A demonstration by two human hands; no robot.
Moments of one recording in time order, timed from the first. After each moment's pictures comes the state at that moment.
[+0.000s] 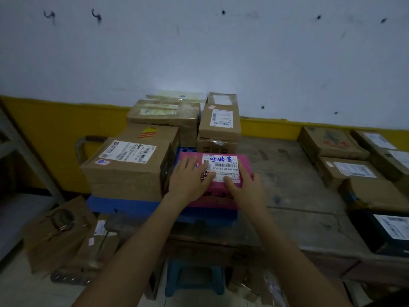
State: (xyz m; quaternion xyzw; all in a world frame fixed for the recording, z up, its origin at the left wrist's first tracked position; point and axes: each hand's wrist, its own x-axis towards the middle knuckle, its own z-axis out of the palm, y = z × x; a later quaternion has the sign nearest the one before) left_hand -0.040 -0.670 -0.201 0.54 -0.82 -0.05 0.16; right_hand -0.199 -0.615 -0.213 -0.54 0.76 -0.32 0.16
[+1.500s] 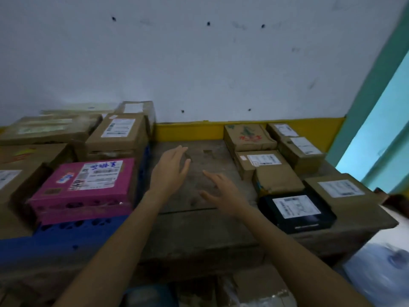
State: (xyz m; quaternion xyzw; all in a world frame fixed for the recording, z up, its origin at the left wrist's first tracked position) left_hand -0.275 -0.640 -0.176 0.45 -0.83 -0.11 0.32; right_hand -0.437 -0.560 -0.223 -0.68 0.66 -0.29 0.13
